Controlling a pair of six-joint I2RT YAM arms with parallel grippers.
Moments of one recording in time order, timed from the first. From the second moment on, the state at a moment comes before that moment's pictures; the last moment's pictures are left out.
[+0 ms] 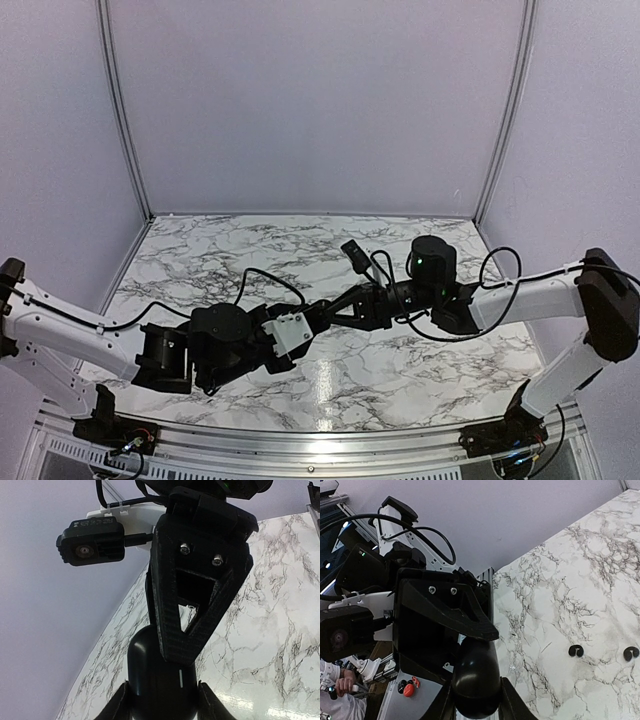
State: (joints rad) left arm -1.38 1.41 0.75 0.37 -0.54 0.48; right arm 0.79 1.51 0.72 0.62 -0.96 0.54
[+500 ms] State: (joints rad) left arm -1.39 1.40 0.73 0.38 -0.60 0.49; right arm 0.81 1.54 0.72 0.68 -0.93 0.55
